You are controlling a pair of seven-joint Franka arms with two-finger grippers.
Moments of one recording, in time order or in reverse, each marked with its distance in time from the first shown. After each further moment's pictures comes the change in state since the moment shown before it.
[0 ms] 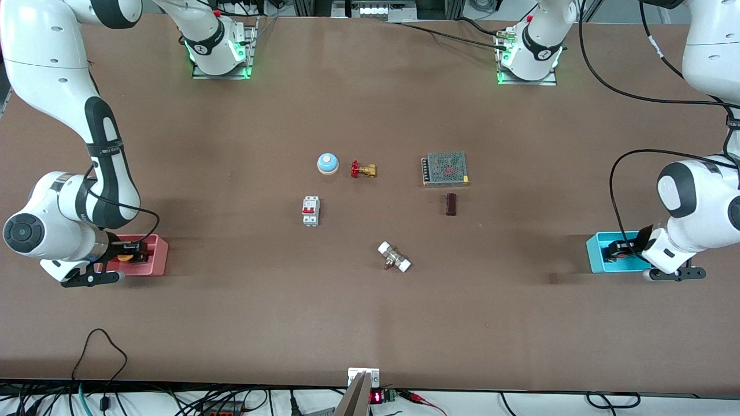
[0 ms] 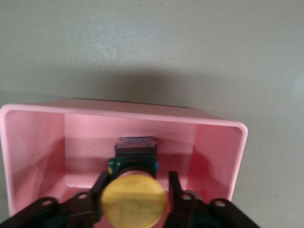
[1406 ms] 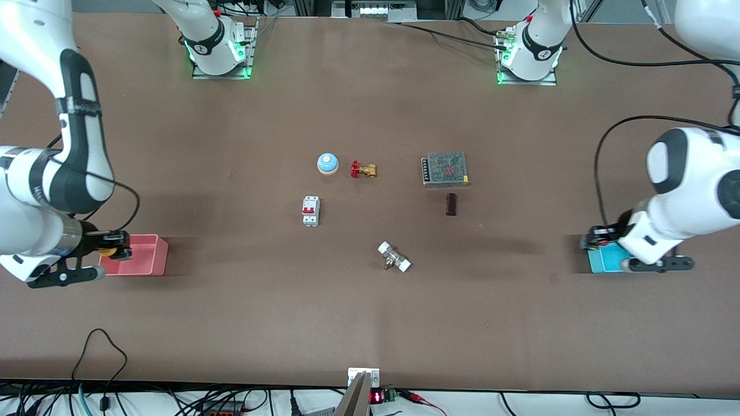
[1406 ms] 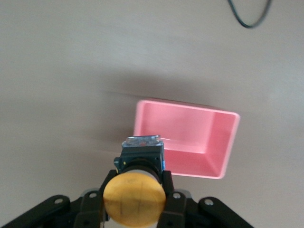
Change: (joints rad) left arm -0.098 -0.180 -0.149 0.025 0.056 -0.258 -0.281; right arm 0.107 -0.157 0.016 0.152 0.019 -0.329 0.053
